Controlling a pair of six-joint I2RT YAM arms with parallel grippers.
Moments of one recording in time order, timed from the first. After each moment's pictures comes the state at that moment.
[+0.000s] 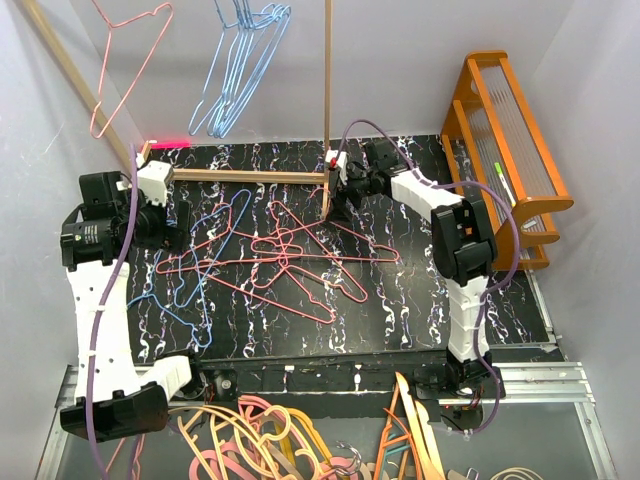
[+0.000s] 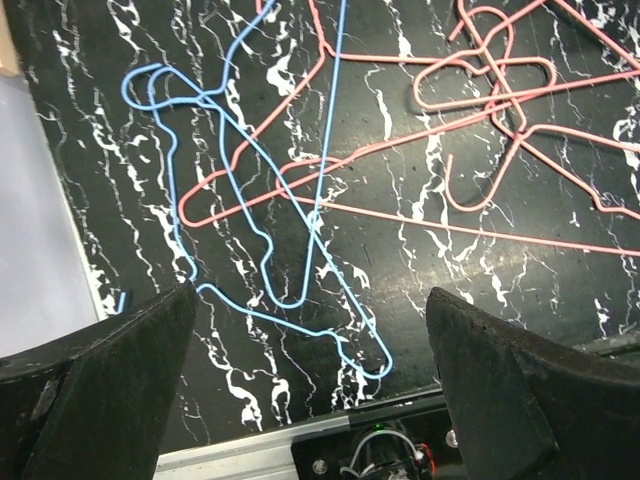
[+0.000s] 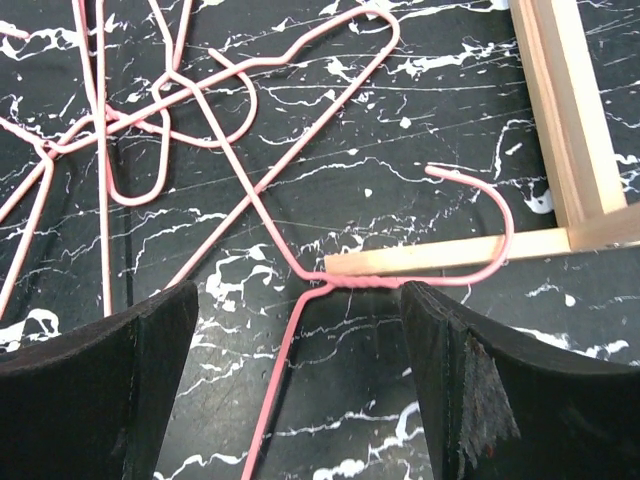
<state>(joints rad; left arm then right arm) 0.17 1.07 1.42 -1.17 0.25 0.34 0.33 2.11 1.62 -0.35 -0.86 -0.67</state>
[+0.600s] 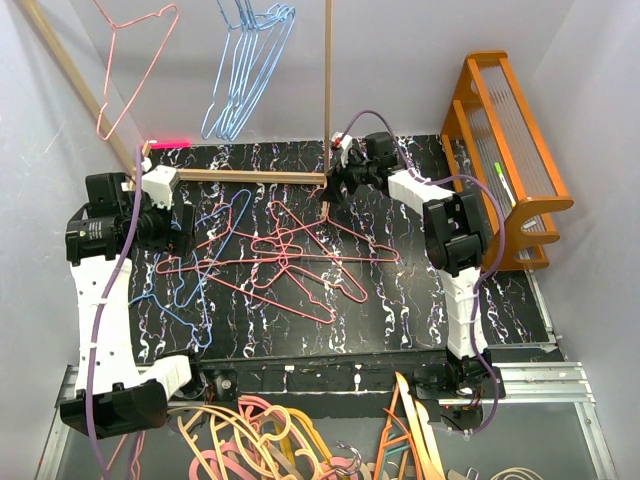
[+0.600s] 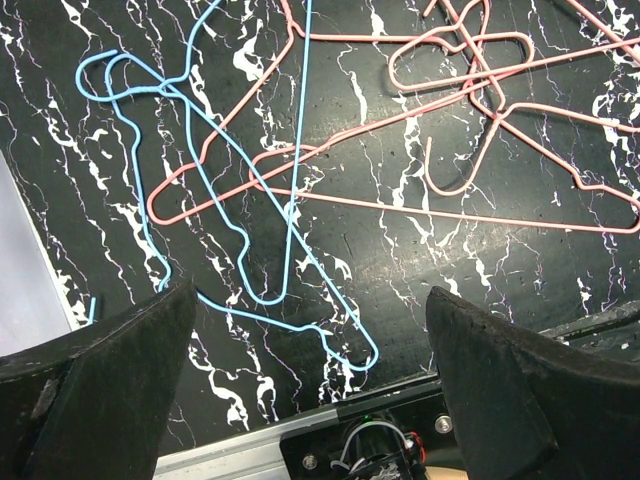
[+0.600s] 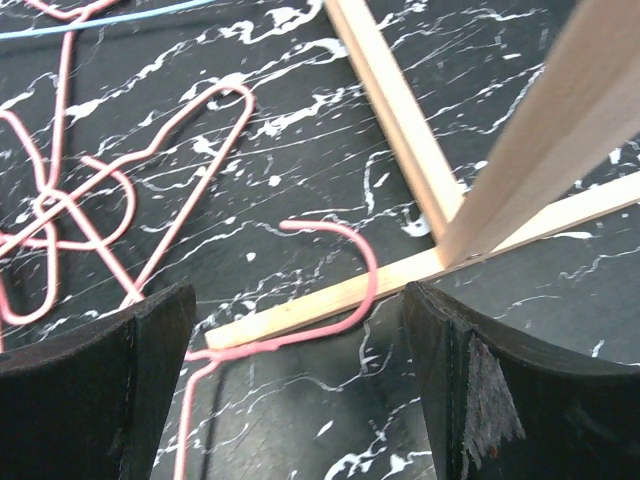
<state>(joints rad) 0.17 1.08 1.38 -1.19 0.31 0.35 0.31 2.26 1.73 -0.09 -0.81 -0.35</state>
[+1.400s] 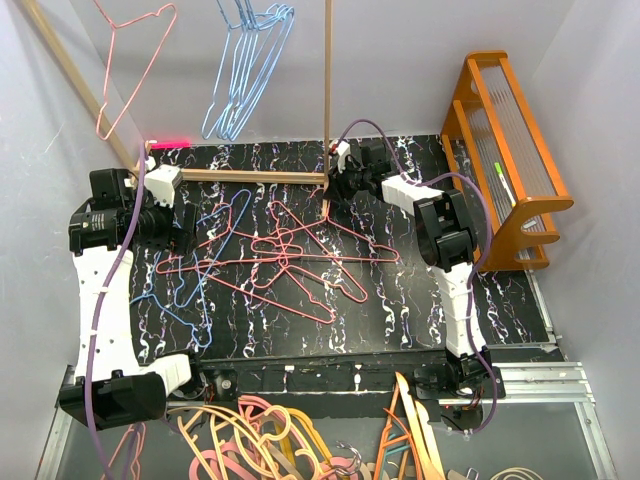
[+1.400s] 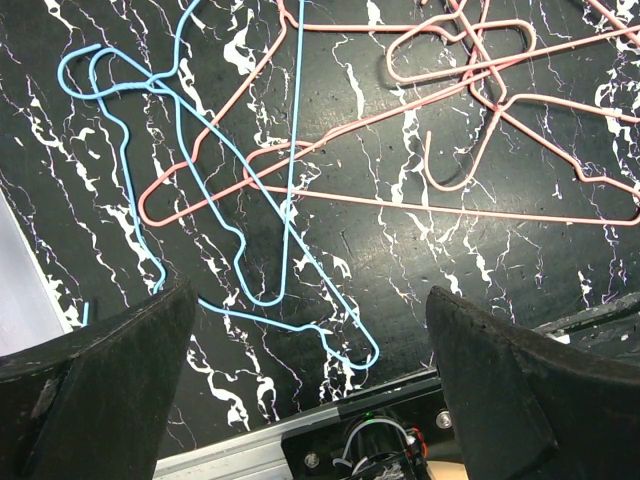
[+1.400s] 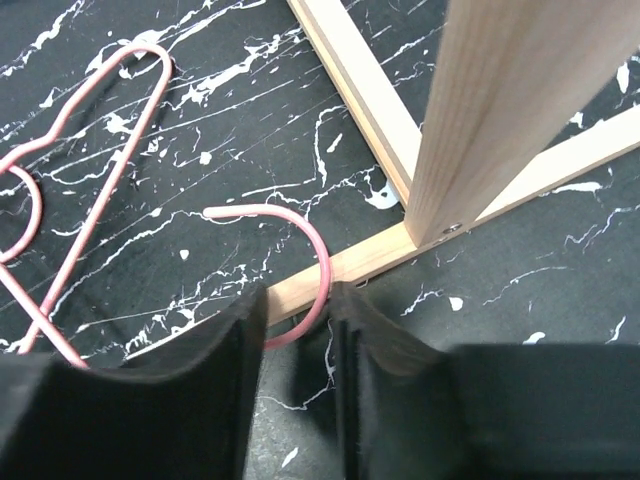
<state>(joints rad) 0.18 1.13 1.38 -1.19 0.33 0.37 0.31 2.36 1.77 -0.03 -0.70 -0.29</state>
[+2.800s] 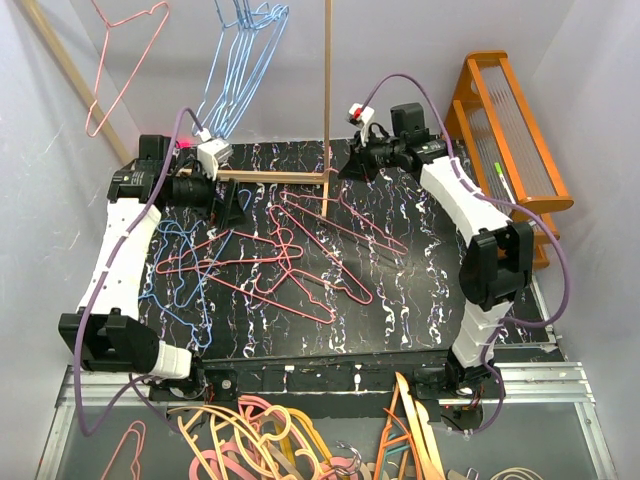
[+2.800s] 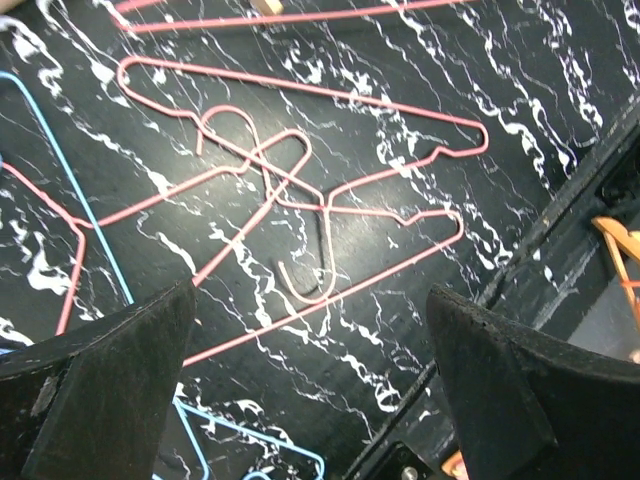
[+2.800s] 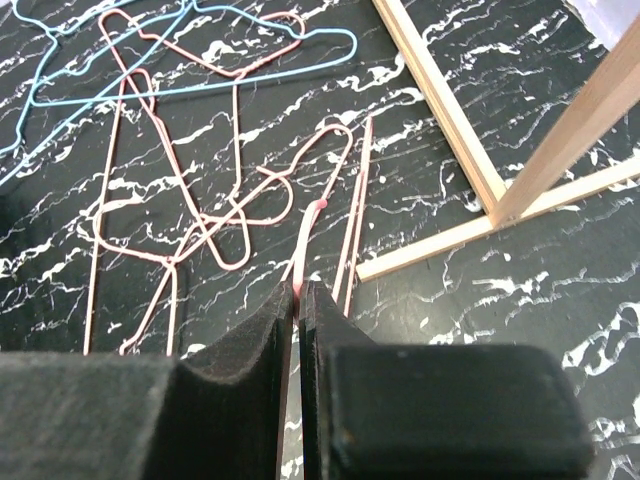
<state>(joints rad) -0.04 1.40 1.50 -1.08 0.71 0.38 0.29 1.87 1.73 -0.45 -0.84 -0.30</state>
